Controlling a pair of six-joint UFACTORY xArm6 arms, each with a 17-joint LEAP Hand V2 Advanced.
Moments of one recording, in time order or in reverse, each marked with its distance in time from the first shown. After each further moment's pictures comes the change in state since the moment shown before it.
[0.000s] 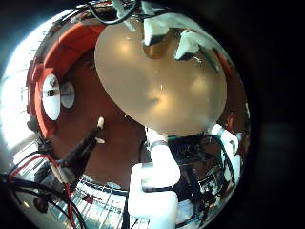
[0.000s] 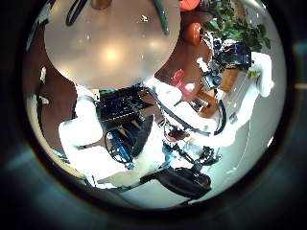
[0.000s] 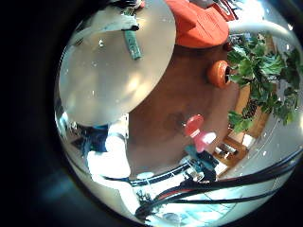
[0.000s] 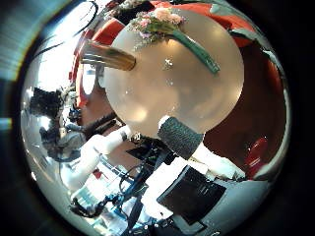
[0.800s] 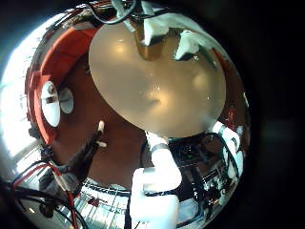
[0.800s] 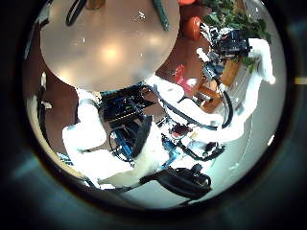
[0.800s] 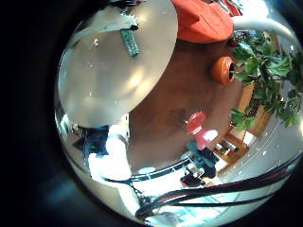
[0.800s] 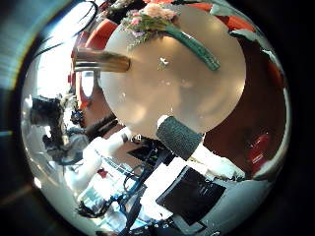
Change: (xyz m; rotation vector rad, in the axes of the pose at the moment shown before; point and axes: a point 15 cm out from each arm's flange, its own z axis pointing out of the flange) left arm 0.006 -0.017 0.005 -0.033 -0.076 0.101; right arm 0.030 -0.034 0.029 -0.053 -0.112 0.122
